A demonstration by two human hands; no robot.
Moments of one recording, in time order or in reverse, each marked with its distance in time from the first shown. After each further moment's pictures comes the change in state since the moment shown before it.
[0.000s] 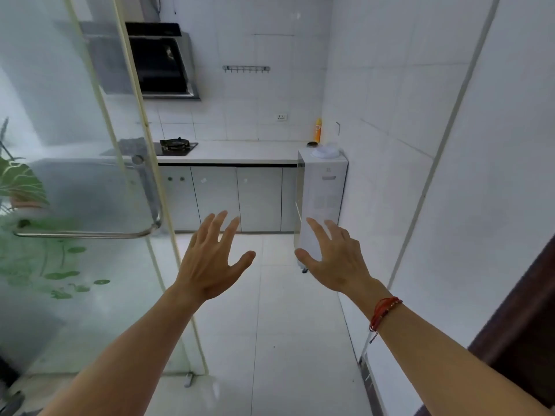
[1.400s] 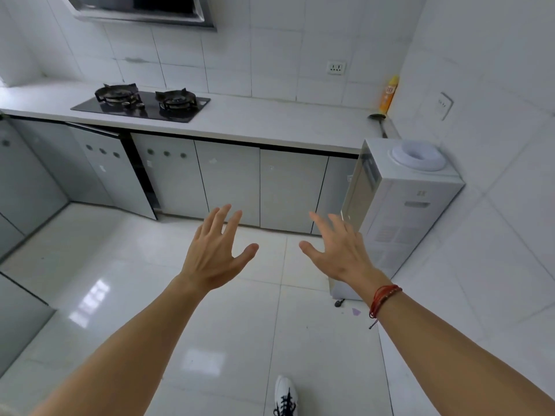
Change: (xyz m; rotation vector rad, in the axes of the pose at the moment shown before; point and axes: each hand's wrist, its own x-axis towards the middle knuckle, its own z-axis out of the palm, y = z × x) left_hand 0.480 -0.287 0.323 -0.069 -0.150 -0.199; right_hand 0.630 0.055 0.257 -0.041 -0.254 -0.050
